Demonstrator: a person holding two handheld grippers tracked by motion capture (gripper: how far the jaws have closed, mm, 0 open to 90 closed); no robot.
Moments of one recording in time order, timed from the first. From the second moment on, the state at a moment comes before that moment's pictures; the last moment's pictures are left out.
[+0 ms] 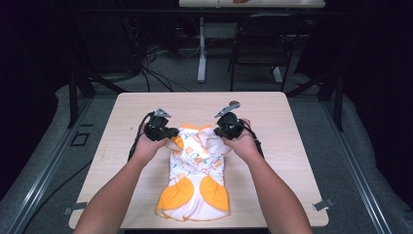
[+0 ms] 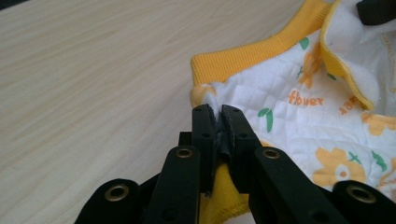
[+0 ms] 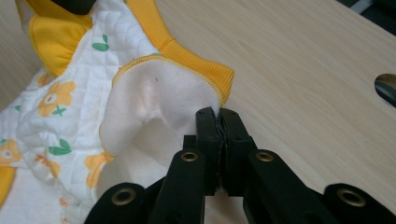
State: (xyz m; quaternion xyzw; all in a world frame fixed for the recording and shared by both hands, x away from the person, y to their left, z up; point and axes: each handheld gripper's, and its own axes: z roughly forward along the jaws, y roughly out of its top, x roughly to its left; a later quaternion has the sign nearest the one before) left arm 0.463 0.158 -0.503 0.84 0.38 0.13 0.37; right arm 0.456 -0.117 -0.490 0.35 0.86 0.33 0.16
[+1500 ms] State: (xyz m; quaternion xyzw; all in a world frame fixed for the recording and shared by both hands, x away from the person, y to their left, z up) left arm 0.423 0.174 -0.480 0.84 0.32 0.15 0.41; right arm 0.410 -0.121 -0.462 0.28 0.88 0.34 0.20
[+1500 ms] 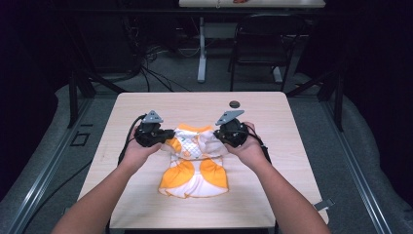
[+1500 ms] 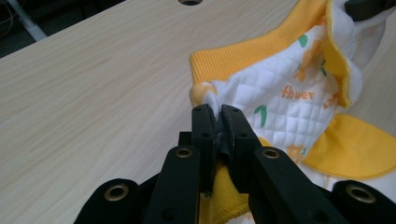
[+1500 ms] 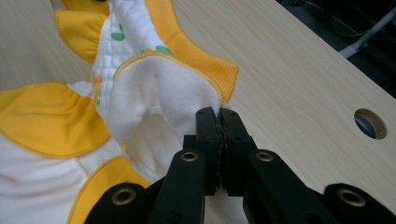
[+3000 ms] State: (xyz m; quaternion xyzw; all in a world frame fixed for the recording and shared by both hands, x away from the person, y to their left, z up) left arm 0.372 0.183 -0.526 0.85 0.31 0.09 0.41; right arm 0.364 -0.124 -0.509 0.27 0.89 0.35 0.15
